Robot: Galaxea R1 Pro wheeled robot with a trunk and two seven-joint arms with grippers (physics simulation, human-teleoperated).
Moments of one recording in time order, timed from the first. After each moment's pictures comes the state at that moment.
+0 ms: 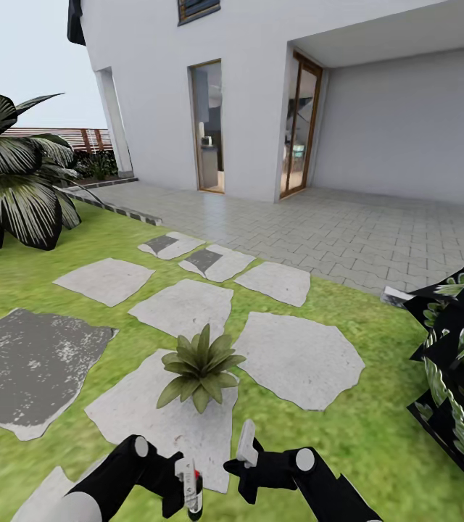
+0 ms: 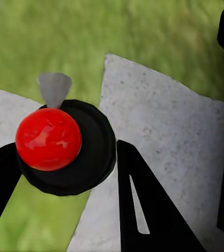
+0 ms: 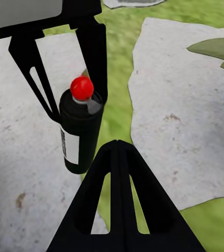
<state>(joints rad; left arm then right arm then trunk) -0.54 -0.02 -0.12 -0.51 -0.83 -0.05 -0.99 -0.44 0.09 0.25 -0.67 0.47 -0.17 0.81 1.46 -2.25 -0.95</state>
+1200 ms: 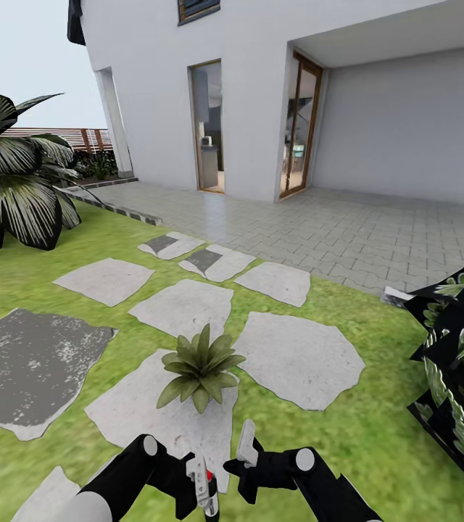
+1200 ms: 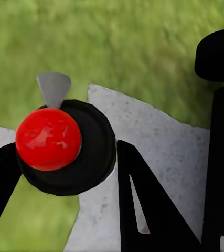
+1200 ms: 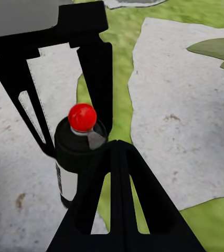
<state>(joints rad) -0.54 -0.06 -0.12 -0.51 -0.78 -0.05 -1.03 -0.44 0.09 0.25 -0.67 0.47 -0.17 0.81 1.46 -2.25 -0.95</state>
